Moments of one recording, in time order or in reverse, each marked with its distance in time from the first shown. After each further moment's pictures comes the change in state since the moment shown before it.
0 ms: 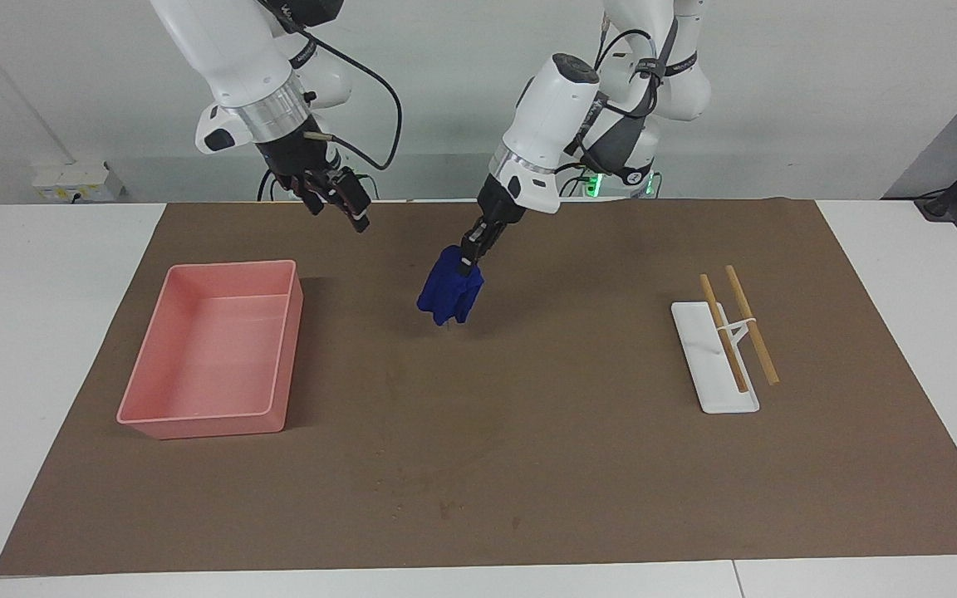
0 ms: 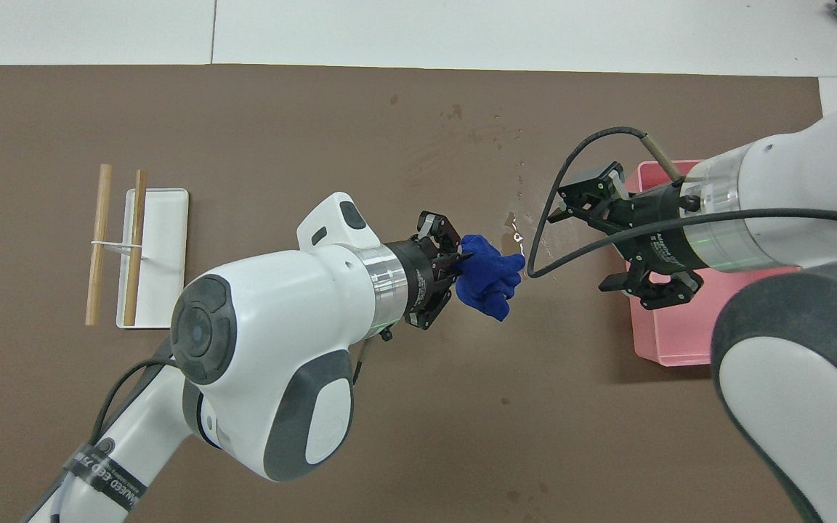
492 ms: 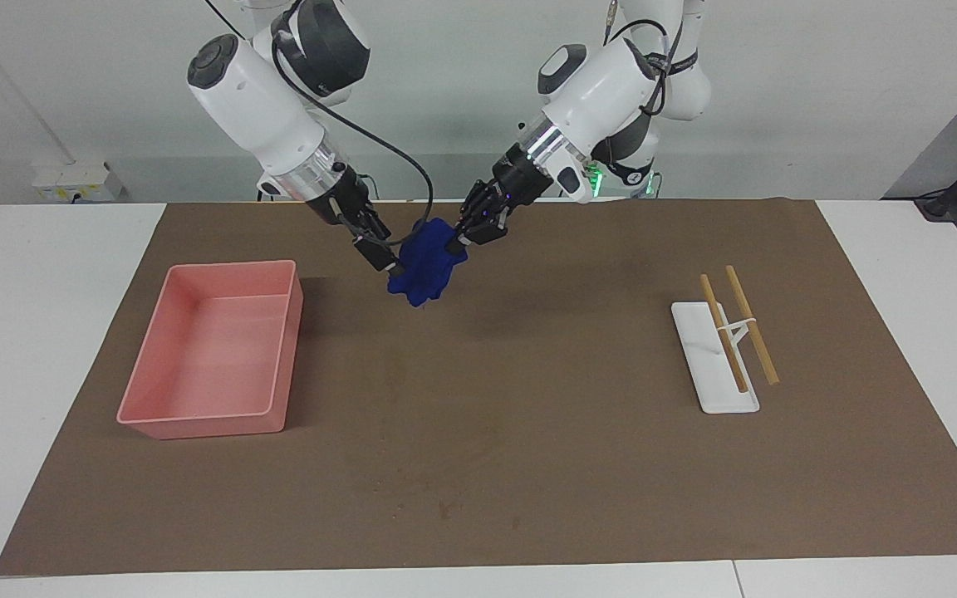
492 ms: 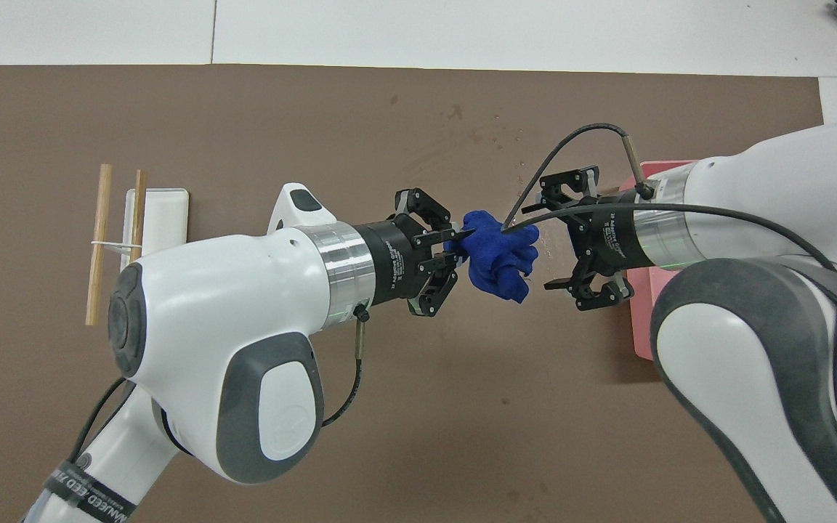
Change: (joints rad) left arm 0.024 -0.037 0.012 0.018 -0.208 0.003 -0.089; right arm 0.014 0.018 0.000 -0.163 0.133 0.212 0.250
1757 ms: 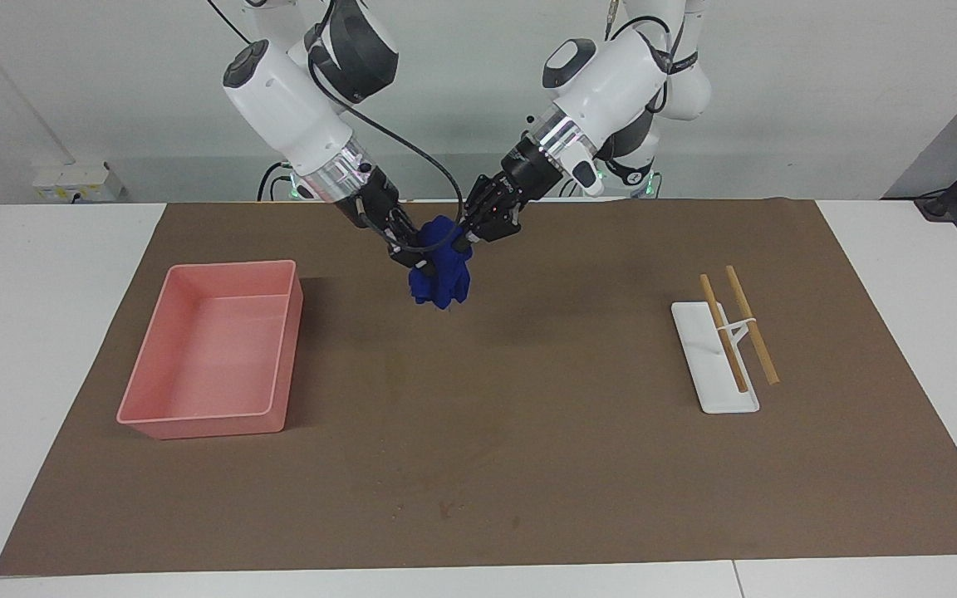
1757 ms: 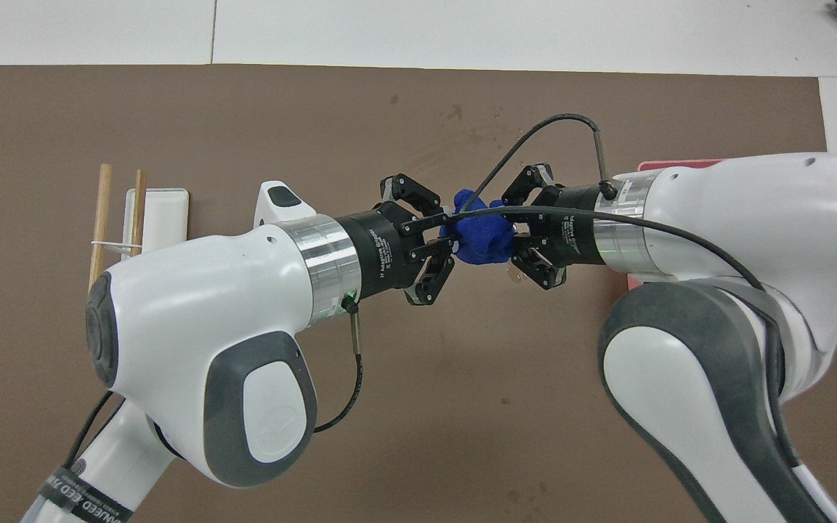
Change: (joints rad) left arm 0.002 -0.009 0.002 -0.001 -0.035 0.055 -0.038; right arm 0.073 0.003 -0.001 -0.034 0.075 0.203 -0.005
